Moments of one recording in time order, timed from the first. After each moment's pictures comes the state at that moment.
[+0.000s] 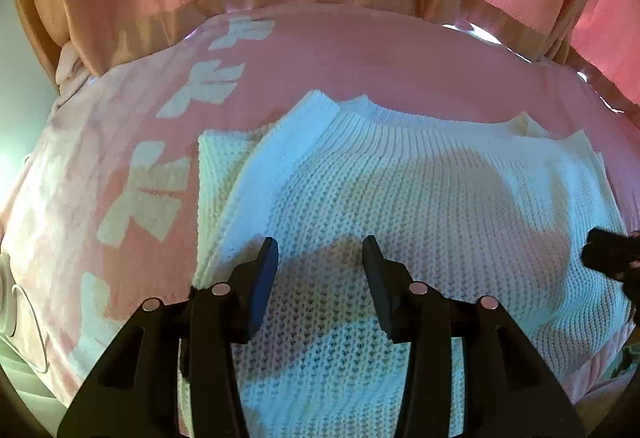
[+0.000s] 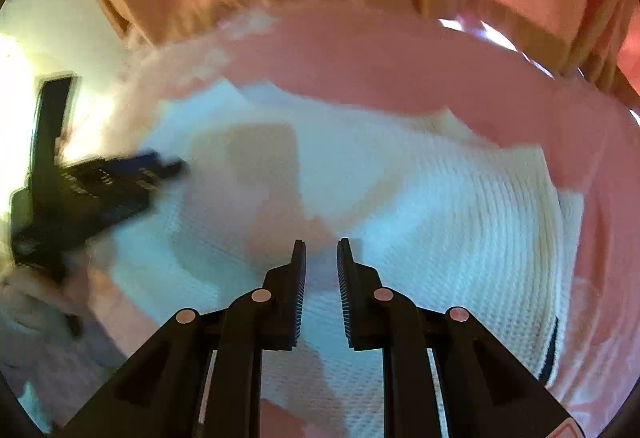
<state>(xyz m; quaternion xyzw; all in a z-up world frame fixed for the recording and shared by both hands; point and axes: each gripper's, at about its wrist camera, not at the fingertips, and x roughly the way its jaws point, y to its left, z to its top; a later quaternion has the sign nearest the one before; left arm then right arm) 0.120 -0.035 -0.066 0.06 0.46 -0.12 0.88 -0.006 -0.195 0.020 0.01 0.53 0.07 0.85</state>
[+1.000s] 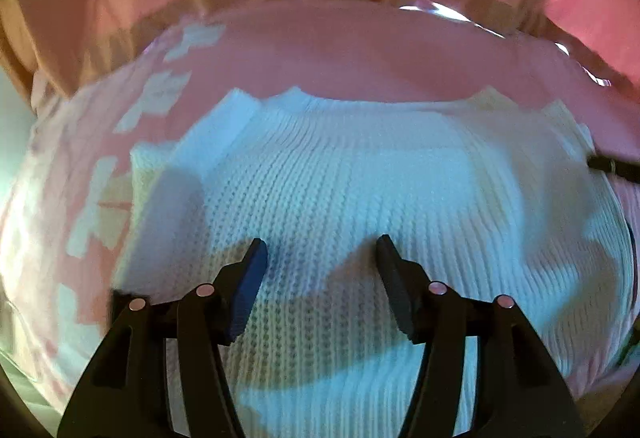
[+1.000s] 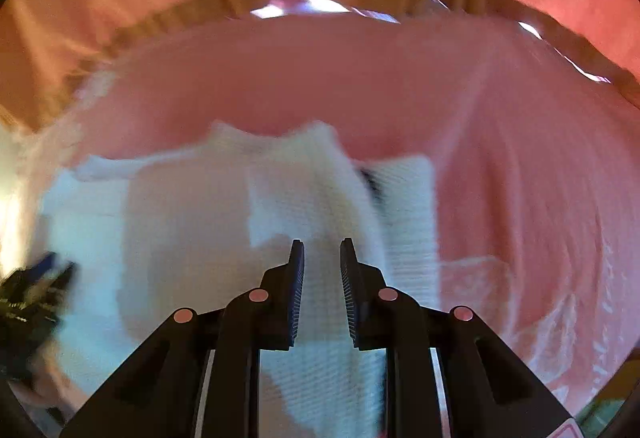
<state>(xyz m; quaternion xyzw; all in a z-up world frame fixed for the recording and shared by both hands) 0.117 -0.085 -0.080 0.09 0.46 -0.14 0.88 0.013 -0.337 -0.002 0.08 0.55 -0.15 0.82</state>
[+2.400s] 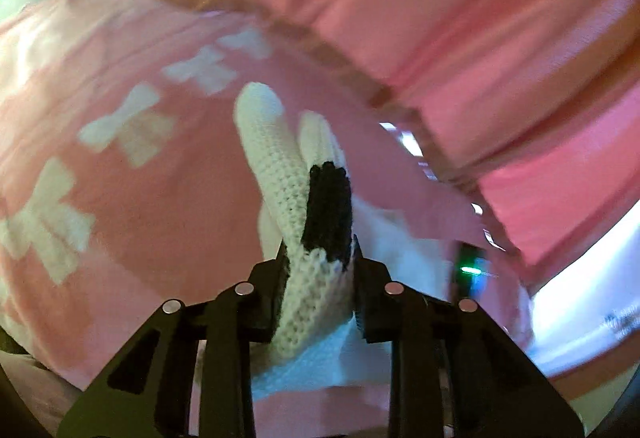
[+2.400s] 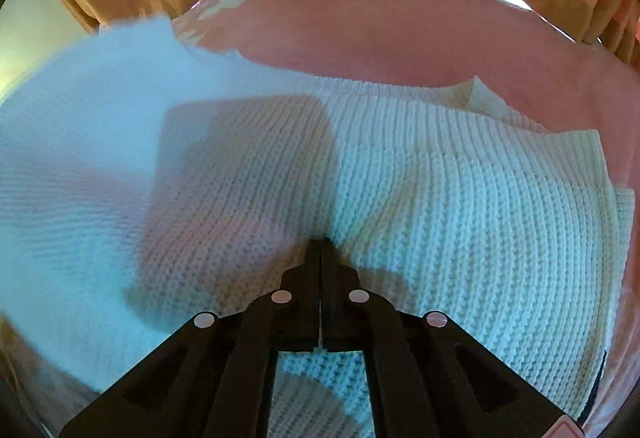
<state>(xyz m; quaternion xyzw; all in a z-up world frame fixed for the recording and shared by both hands) 0.049 0.014 0.016 -0.25 0.42 -0.20 0.85 0.048 -0.206 -0.039 0.04 0.58 0.05 0.81</state>
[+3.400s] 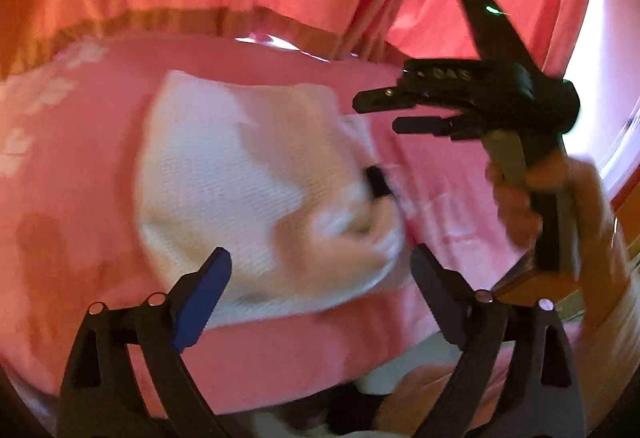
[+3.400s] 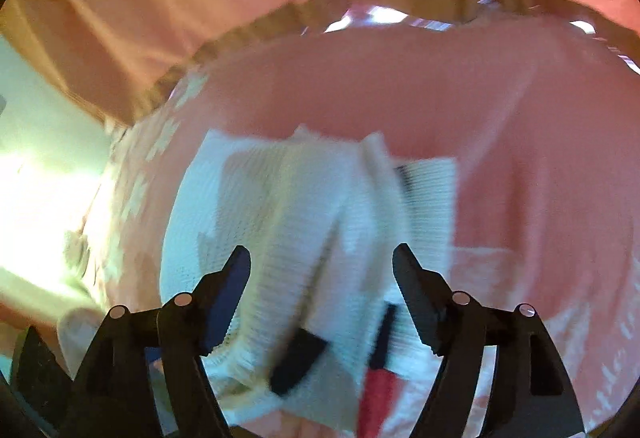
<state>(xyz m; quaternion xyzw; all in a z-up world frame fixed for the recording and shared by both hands) -0.072 -0.172 -0.027 -0.01 0.40 -0.31 0.86 -0.010 -0.354 0.034 0.15 0.54 0.04 0.83</state>
